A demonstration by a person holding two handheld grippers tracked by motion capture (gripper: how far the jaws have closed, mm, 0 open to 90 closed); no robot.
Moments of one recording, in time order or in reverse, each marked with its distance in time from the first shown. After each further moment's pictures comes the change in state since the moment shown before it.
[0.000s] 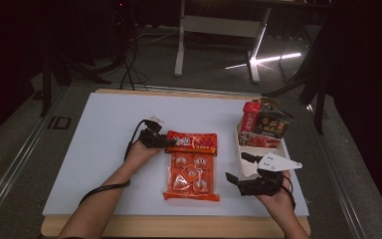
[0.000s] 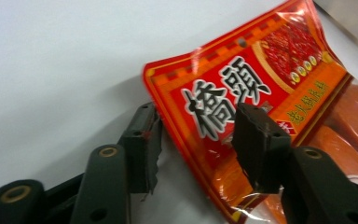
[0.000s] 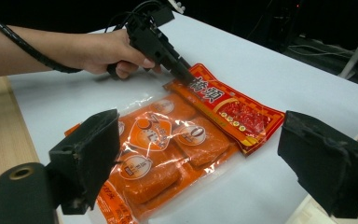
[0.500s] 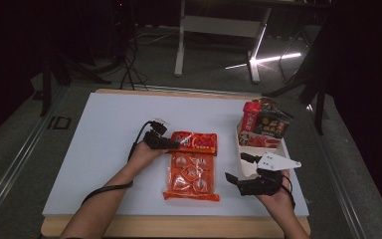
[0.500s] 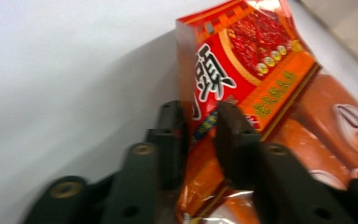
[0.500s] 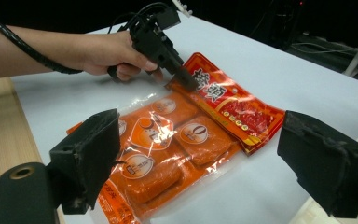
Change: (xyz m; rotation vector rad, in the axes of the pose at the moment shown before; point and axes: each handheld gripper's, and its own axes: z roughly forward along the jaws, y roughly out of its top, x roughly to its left) left arm -0.013 0.004 0.007 0.047 -0.052 0.012; right arm -0.001 -0.001 0.002 0.014 0.017 0.013
